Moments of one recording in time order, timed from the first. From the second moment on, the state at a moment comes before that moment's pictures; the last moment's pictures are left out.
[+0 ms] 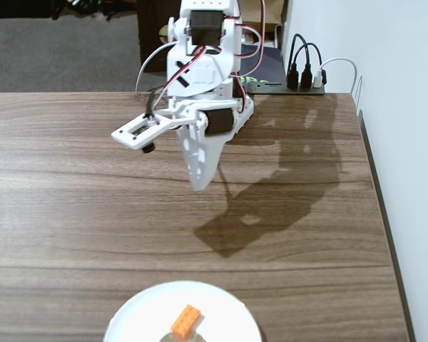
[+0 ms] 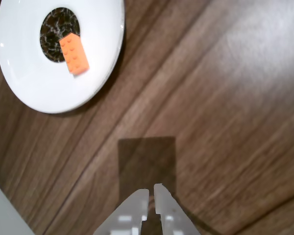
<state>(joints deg) 3.5 137.9 140.5 53.9 -36.3</state>
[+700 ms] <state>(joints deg) 3.8 162.0 159.0 59.0 -11.8</state>
